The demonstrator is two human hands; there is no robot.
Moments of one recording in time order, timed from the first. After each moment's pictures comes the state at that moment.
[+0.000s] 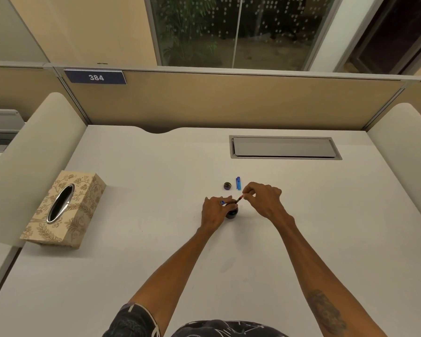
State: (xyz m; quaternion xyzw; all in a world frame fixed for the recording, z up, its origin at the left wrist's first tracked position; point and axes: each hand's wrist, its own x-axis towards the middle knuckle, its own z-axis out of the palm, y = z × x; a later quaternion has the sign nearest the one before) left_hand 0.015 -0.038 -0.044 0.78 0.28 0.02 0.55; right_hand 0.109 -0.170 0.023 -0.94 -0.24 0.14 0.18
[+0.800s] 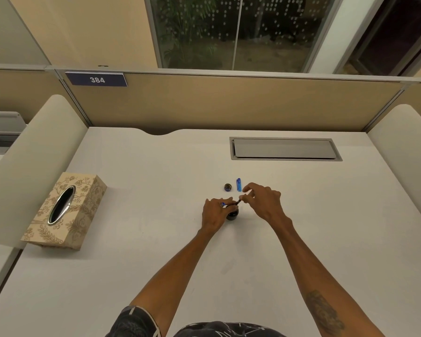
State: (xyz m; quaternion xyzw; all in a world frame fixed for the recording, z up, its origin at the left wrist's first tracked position) left_hand 0.014 -0.037 -0.041 0.78 0.29 0.01 0.55; right_hand 0.107 -0.167 0.018 -0.95 -0.23 0.13 0.18
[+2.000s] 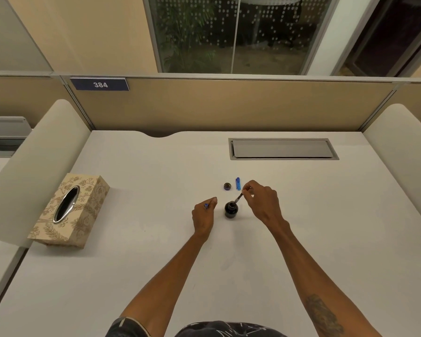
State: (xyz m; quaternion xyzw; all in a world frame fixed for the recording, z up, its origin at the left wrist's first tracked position) left_hand -0.013 -0.029 -0.059 0.66 0.41 0.10 0.62; right_hand 0.085 -0.174 0.017 -0.94 -0.25 0.04 0.25
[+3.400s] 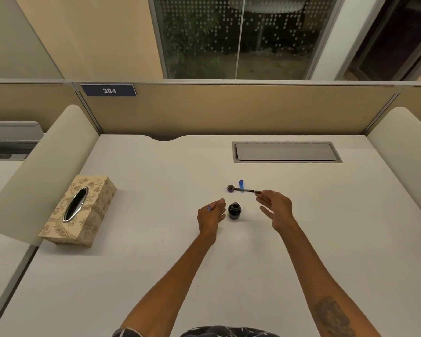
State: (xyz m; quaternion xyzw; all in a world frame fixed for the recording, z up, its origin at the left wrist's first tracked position) left_hand -0.024 -0.044 -0.034 0.49 0.41 0.12 0.76; right_hand 0.081 -0.199 0.029 -0.65 0.18 0.23 0.71
